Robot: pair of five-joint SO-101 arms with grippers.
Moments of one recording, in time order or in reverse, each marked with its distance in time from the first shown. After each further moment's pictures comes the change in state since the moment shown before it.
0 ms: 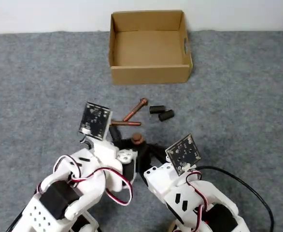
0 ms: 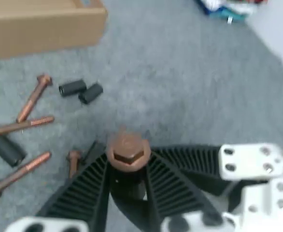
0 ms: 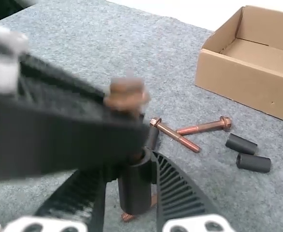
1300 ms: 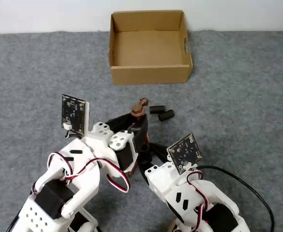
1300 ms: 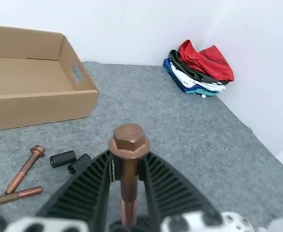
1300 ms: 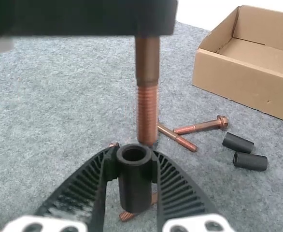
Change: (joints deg) left arm -3.7 0.1 -2.4 -15.6 -0.1; right arm 0.4 0.0 -0.1 0.0 -0.1
